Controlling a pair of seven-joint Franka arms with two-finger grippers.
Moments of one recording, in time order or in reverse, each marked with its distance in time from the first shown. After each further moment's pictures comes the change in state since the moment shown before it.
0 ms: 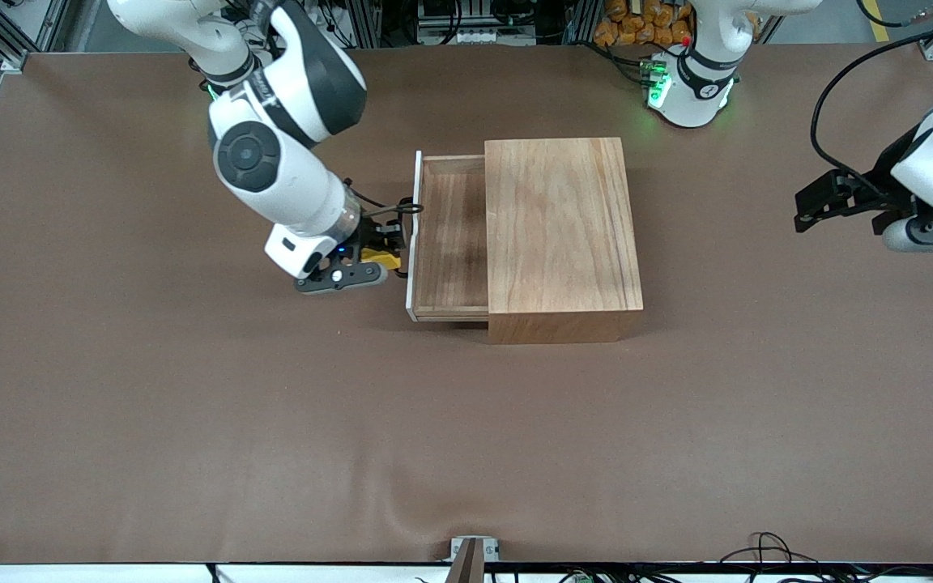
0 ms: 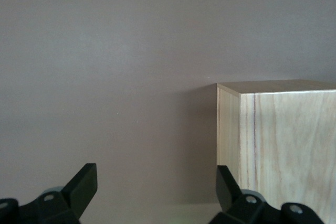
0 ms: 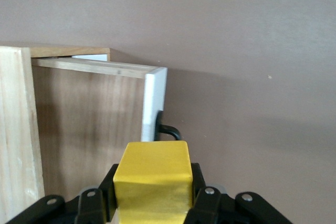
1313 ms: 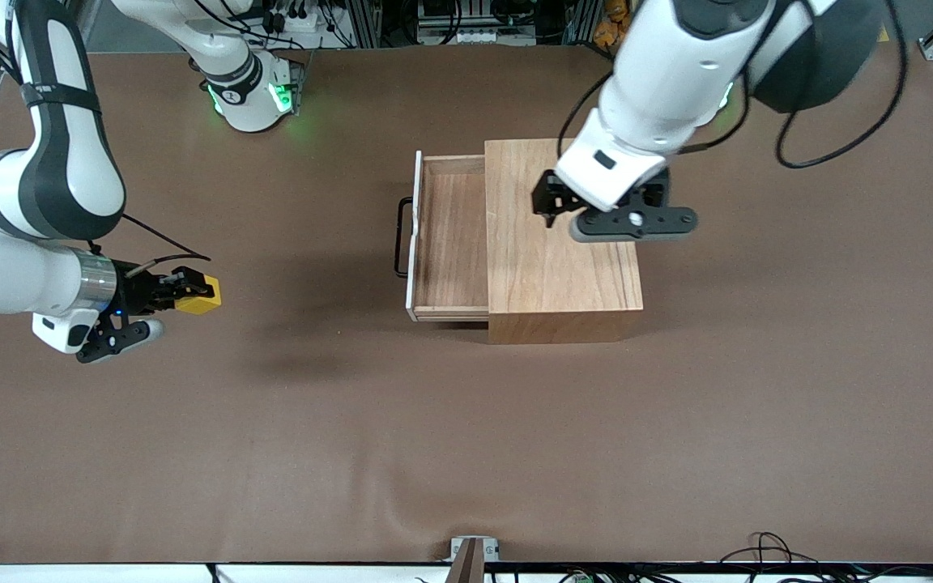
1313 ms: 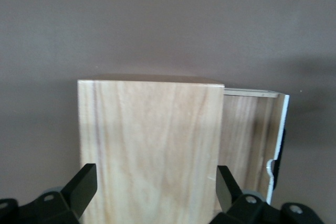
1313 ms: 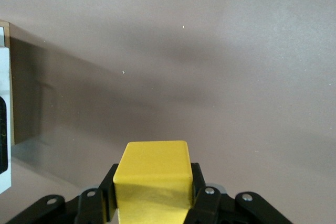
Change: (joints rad) left arm -0.407 0.222 0.001 0.174 -0.075 0.078 -0.474; right arm -0.535 -0.010 -0.006 -0.014 0.016 -0.219 -0.695
